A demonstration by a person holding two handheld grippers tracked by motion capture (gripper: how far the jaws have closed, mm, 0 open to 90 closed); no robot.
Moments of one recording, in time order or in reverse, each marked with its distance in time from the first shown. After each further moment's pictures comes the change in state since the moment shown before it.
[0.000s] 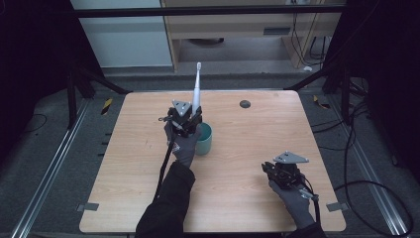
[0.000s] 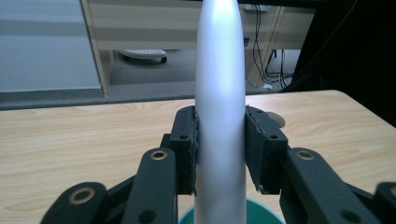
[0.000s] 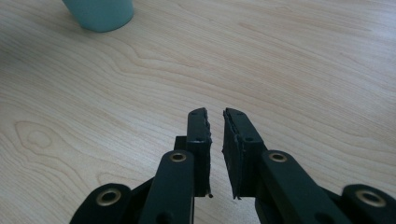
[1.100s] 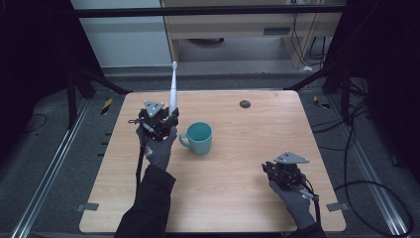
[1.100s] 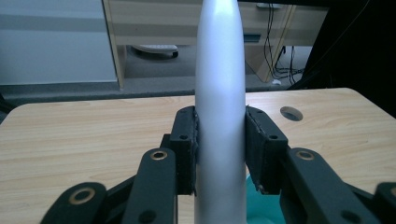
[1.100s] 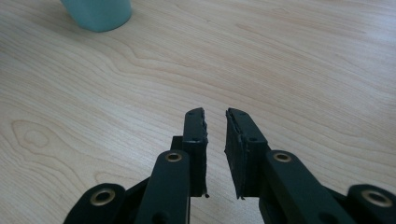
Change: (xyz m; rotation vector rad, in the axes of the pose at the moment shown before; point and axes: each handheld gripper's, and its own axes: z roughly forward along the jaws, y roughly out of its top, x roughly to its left) left arm 0.050 0.020 -0.057 0.020 0.029 -0.022; right arm -0.001 0.000 -0.001 -0.006 -0.012 -0.014
